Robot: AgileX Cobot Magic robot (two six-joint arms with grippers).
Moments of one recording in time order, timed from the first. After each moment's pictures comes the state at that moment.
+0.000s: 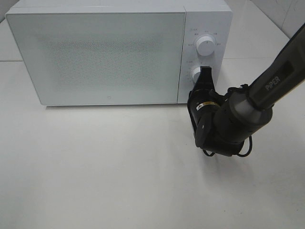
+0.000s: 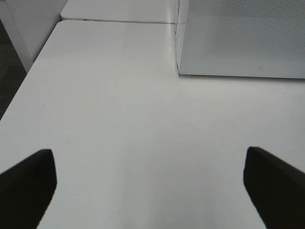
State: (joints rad) left arm 0.05 0.00 -0.52 -0.05 1.08 0.05; right arm 0.58 2.22 -0.90 0.79 -1.05 1.32
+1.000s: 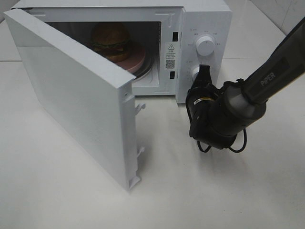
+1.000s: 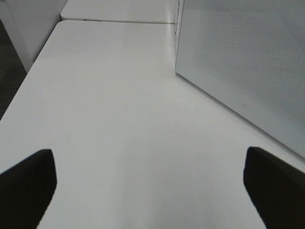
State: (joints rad) left arm 0.05 0.00 -0.52 -0.05 1.08 0.05; right arm 0.58 2.23 -0.97 0.88 -0.98 1.25
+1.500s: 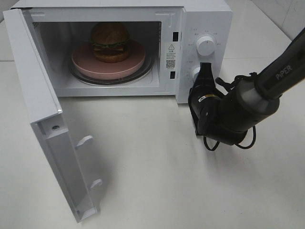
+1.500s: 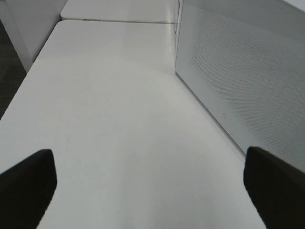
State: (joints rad) left arm 0.05 0.00 -0.52 -0.05 1.08 0.05; right arm 0.56 2.17 -0.92 0.81 -0.91 1.23
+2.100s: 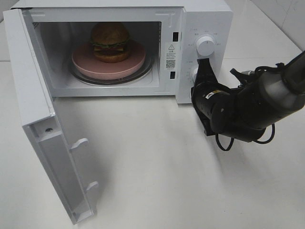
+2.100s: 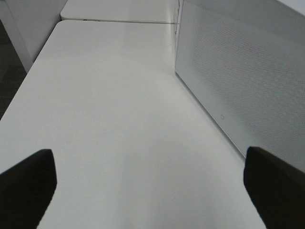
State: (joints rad) left arm 0.05 0.00 -0.52 -0.05 1.08 0.05; right arm 0.55 2.05 -0.82 0.72 -0.82 1.11
